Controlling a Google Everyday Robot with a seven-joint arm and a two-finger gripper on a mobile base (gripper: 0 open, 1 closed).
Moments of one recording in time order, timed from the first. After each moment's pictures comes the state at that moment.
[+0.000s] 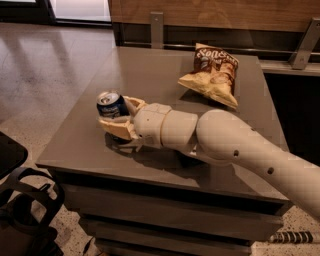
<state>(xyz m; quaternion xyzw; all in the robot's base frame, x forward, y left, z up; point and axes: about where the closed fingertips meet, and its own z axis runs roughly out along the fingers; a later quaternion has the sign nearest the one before) 0.528 0.105 0.875 -0.43 0.62 0.32 0.58</state>
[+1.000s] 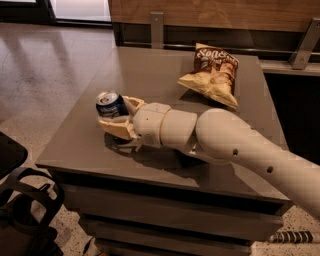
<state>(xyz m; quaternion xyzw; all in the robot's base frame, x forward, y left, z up) 0.527 0.107 0.879 -0.43 0.62 0.32 0.58</state>
